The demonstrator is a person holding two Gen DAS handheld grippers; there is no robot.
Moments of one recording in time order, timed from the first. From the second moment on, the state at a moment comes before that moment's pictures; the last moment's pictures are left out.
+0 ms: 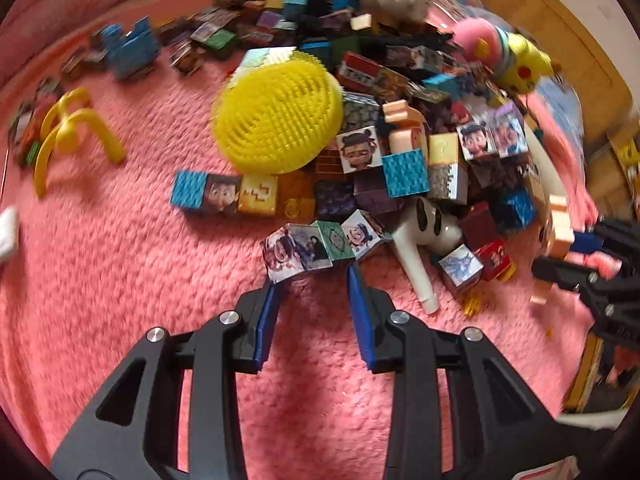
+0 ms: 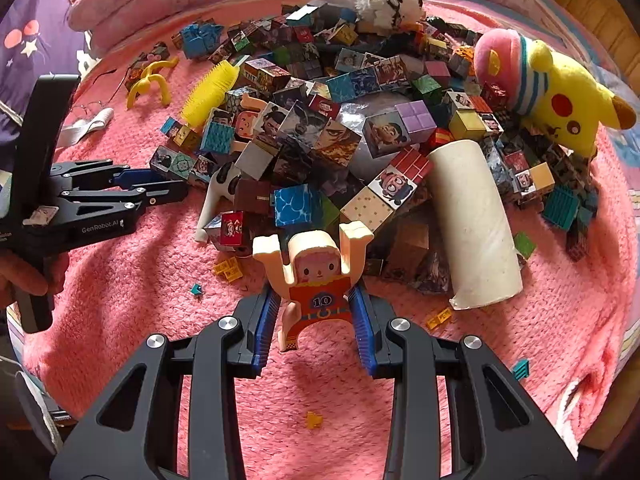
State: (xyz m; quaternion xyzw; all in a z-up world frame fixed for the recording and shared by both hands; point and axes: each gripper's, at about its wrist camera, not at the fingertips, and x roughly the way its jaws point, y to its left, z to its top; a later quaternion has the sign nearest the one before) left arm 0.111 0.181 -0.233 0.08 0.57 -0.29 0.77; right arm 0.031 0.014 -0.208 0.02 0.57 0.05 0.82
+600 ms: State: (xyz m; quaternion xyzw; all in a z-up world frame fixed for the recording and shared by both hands) left arm 0.105 0.153 -0.234 0.15 0.51 -0.31 0.79; right arm 0.033 0.022 -0.215 0.02 0.58 0.05 0.81
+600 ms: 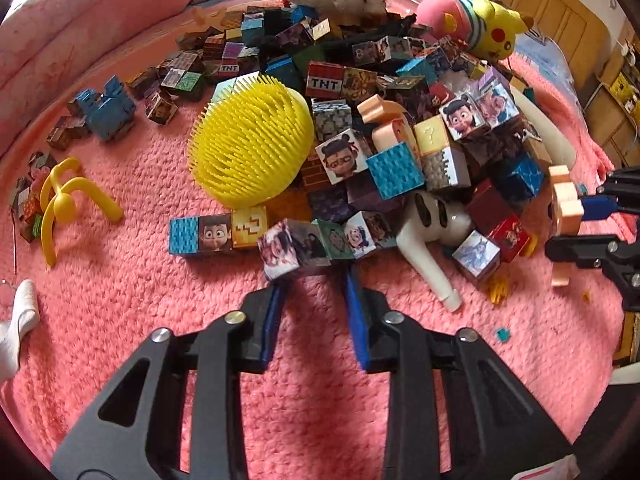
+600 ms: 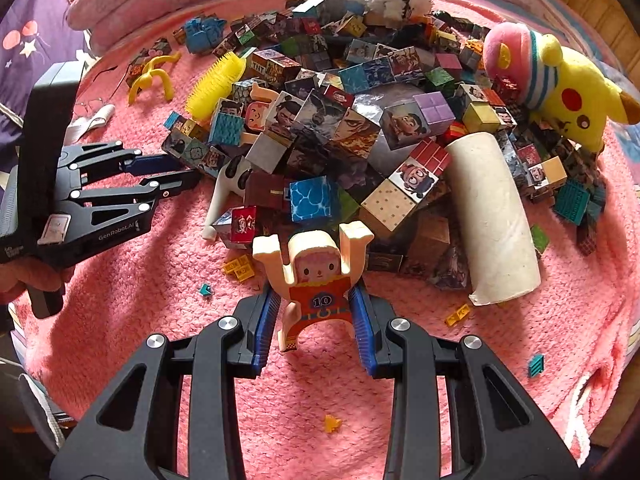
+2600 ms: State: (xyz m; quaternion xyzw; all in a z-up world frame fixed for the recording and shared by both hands) left arm 0.117 0.178 -0.224 -0.09 0.58 -0.13 0.80; right arm 0.051 0.031 -0.209 0.04 0.57 0.07 0.82
